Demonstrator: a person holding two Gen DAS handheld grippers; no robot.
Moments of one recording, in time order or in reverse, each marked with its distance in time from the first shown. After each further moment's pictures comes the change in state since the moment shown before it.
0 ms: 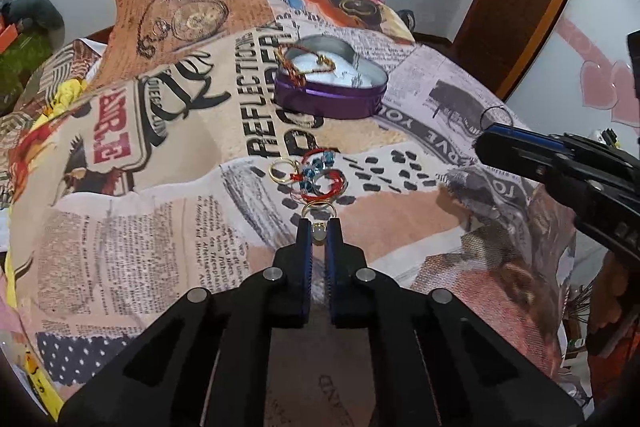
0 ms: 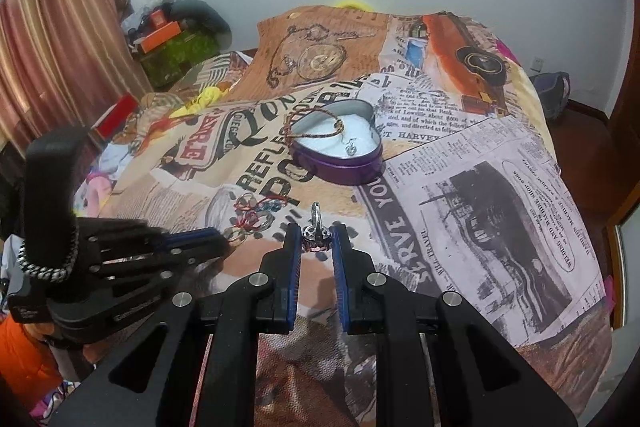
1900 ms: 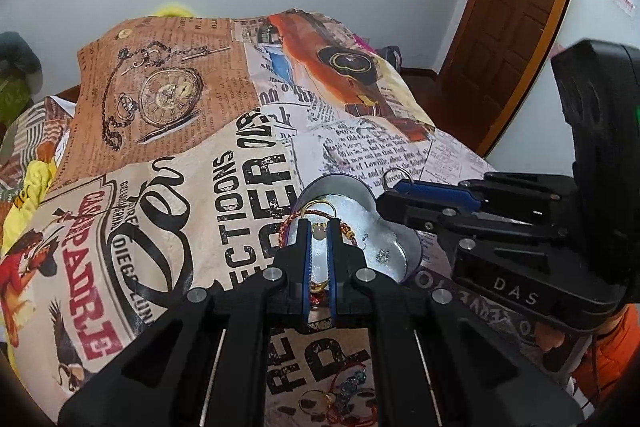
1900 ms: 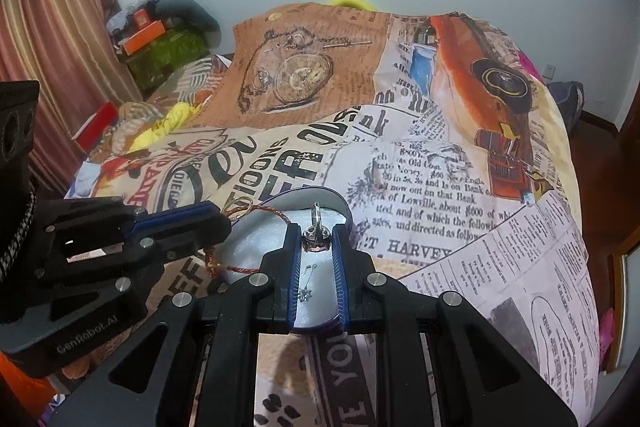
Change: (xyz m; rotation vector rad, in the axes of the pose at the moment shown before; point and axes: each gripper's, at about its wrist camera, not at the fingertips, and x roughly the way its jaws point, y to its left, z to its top) left arm 0.057 0.016 0.123 0.063 -0.118 -0.056; right arm 0.089 -0.037 0.089 -0.020 0.035 0.007
